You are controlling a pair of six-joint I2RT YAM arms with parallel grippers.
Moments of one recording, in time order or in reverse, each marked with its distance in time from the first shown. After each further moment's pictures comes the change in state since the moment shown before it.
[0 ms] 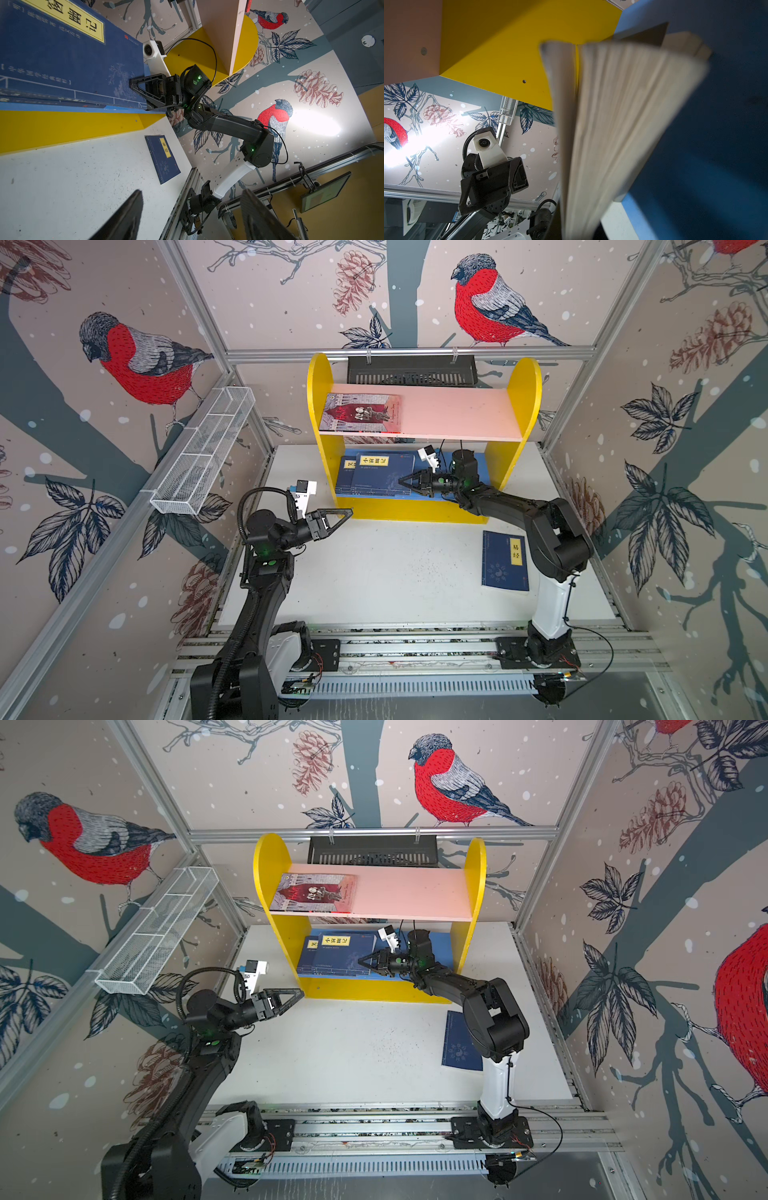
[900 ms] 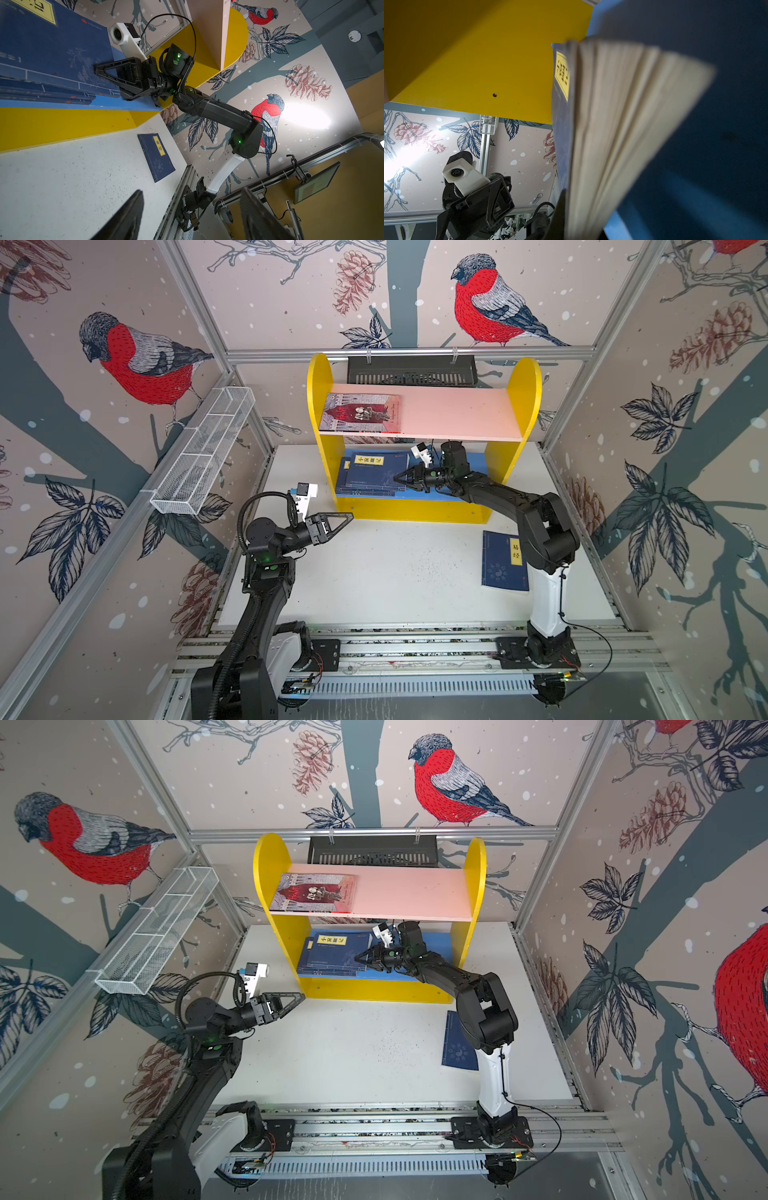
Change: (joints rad) left arm -0.009 -0.023 -0.039 0.114 0.011 -0.082; right arm 0.011 0.097 0.217 -0.319 0.035 -0.086
